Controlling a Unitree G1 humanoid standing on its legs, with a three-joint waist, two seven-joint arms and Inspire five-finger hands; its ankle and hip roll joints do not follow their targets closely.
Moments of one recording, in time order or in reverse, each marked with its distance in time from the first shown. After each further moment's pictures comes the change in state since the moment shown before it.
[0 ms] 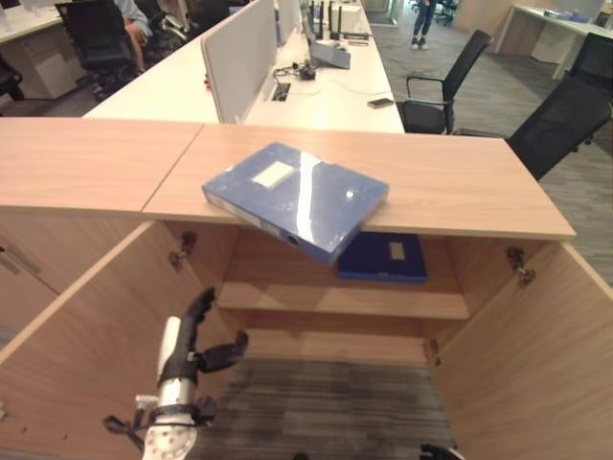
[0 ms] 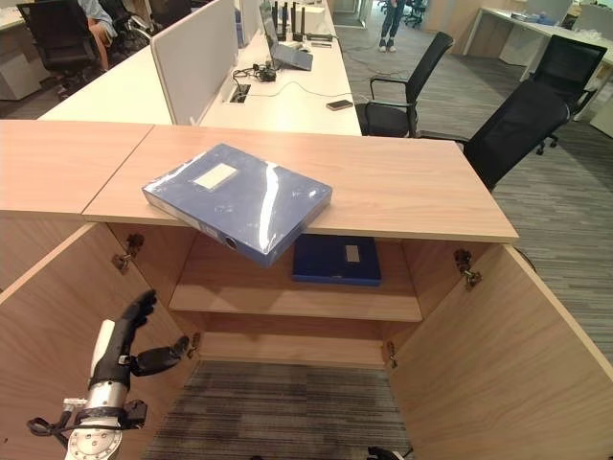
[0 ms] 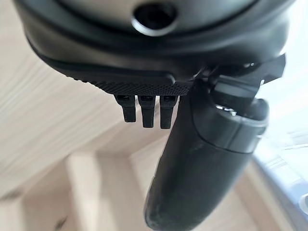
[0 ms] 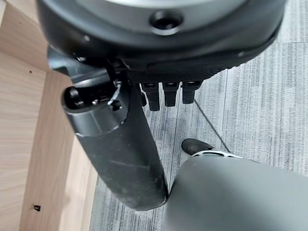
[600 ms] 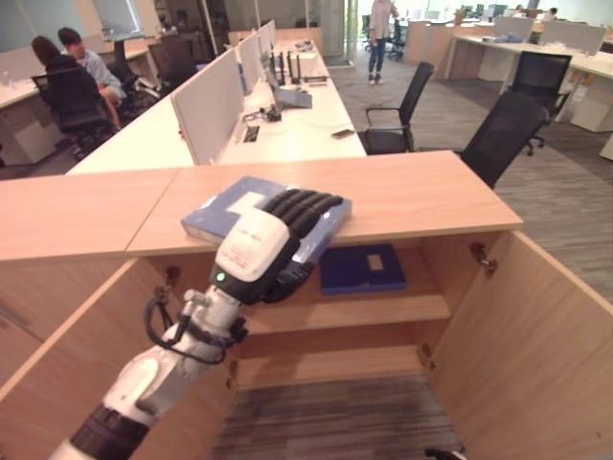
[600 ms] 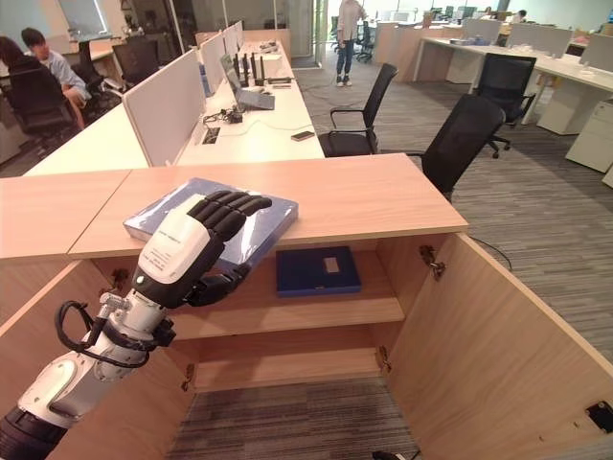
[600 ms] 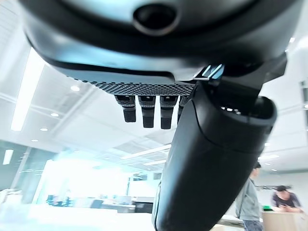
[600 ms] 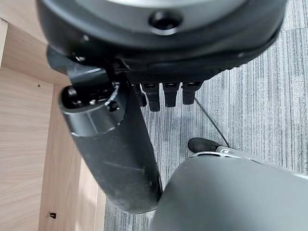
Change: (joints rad) left arm -0.519 0.348 -0.393 -0.153 0.524 -0.147 0.053; right arm -0.022 -0.017 0.068 0.093 -0.001 -0.022 -0.008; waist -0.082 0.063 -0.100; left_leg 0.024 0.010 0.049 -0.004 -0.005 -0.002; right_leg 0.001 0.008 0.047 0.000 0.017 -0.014
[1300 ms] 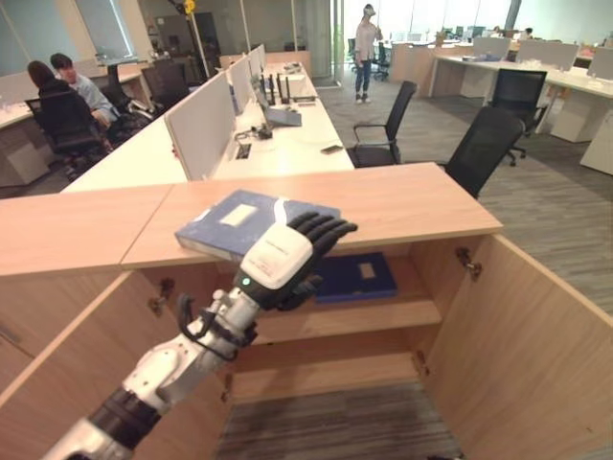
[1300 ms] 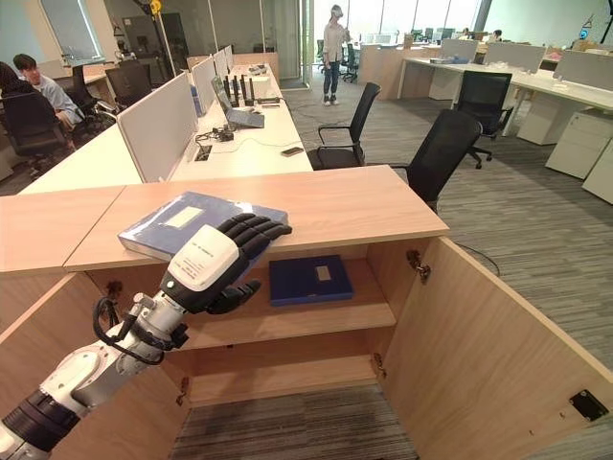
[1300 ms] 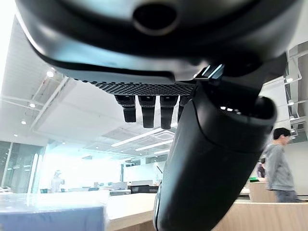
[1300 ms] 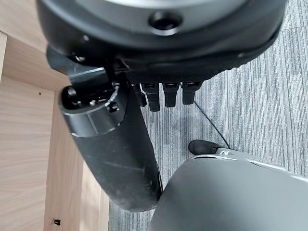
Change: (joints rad) left arm 0.000 0.006 -0.003 0.104 0.068 0.014 -0.001; right arm 0.009 0.003 0.000 -0.002 0.000 -0.001 0.000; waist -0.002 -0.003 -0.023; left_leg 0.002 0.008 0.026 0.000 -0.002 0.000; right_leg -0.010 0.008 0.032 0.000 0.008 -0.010
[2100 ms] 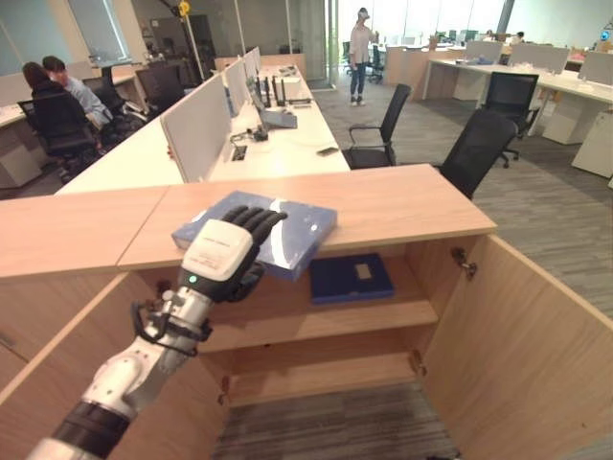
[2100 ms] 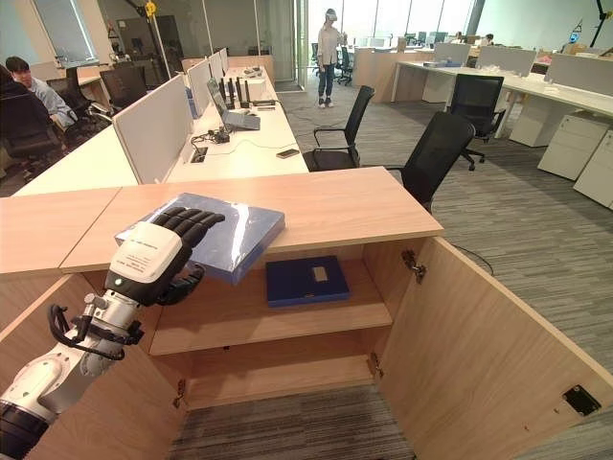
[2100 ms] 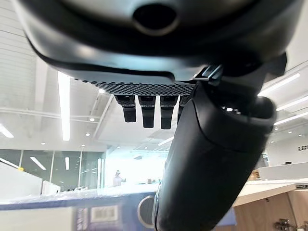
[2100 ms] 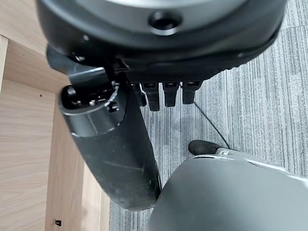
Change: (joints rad) left arm 0.066 0.059 0.101 0.156 0.012 0.078 0.046; right arm 0.005 0.002 0.000 0.000 -0.003 -0.009 0.004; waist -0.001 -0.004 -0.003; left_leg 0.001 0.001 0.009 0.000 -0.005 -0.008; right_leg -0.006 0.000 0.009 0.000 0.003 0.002
